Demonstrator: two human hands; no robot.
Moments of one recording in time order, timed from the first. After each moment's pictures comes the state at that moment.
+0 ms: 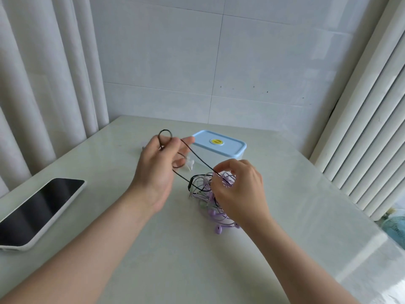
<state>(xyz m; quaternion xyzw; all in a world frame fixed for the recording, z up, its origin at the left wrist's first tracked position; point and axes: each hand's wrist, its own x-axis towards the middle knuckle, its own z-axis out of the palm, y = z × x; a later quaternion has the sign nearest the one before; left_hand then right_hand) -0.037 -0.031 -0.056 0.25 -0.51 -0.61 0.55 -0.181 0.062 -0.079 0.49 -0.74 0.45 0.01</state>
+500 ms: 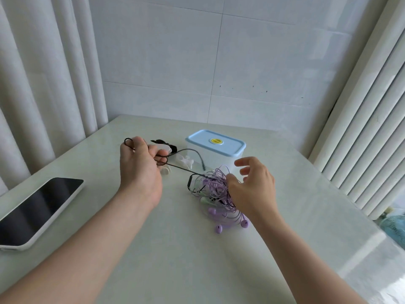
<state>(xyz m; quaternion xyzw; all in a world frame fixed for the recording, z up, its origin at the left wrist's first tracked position) -0.030 -0.043 -0.054 0.33 -0.34 -0.61 0.64 -0.202 0.064 -0.078 0.40 -0.80 0.45 -0.03</state>
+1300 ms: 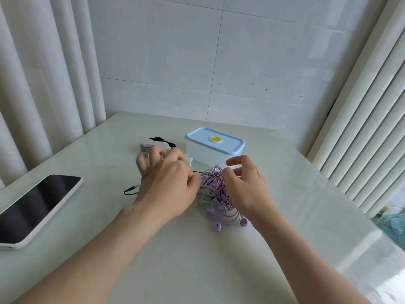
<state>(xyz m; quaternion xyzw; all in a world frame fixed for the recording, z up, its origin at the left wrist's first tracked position) -0.035 -0.016 -0.078 0.45 -0.85 0.04 0.27 -0.189 0.068 -0.066 0.42 -0.76 0.48 -0.14</state>
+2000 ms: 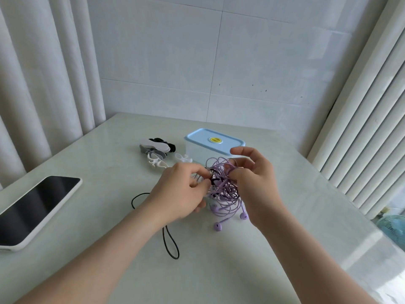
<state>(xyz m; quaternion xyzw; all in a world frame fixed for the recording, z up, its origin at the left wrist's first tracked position) -0.042 -0.006 -0.073 0.34 -0.81 -0.37 0.30 -0.194 0.070 -0.058 0.35 -0.59 0.68 -0.26</state>
